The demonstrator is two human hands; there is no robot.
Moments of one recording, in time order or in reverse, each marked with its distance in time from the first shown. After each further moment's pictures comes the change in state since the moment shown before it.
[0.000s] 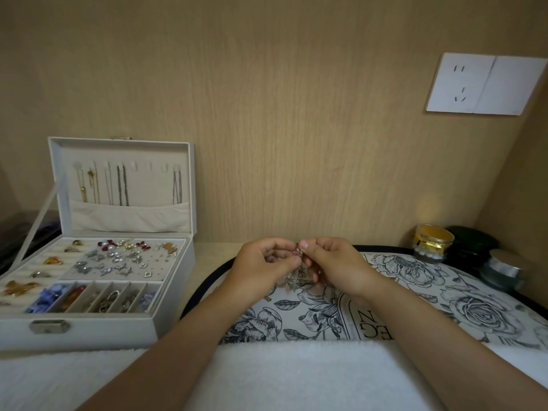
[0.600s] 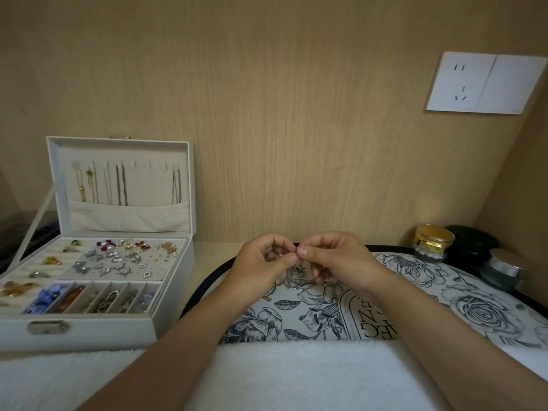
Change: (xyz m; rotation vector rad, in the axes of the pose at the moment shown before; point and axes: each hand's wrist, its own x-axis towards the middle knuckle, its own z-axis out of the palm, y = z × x) left_hand 0.002 -0.002 -0.003 -0.004 -0.015 0.030; right_hand 0.000 -0.002 -0.010 0.086 -0.014 -0.014
